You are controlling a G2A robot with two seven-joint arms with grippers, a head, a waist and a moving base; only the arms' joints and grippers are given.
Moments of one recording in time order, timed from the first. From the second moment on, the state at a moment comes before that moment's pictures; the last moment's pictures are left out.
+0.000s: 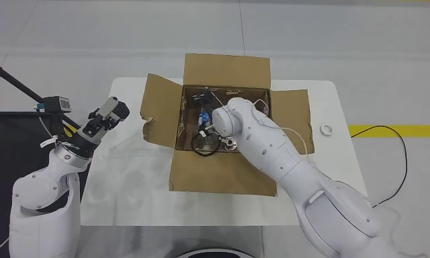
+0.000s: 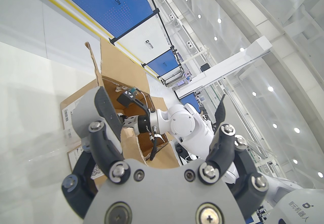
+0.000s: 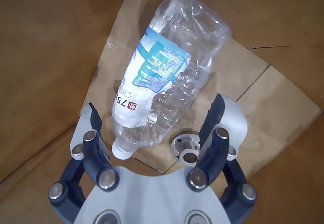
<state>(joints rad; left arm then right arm) 1.39 -1.28 -1.91 -1.85 -0.13 -0.29 -0.75 -0.31 -1.65 0.52 -0.76 -0.67 0.15 1.00</state>
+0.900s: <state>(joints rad) 1.39 -1.28 -1.91 -1.85 -0.13 -0.29 -0.75 -0.26 -1.68 0.59 -0.64 -0.65 0.01 1.00</state>
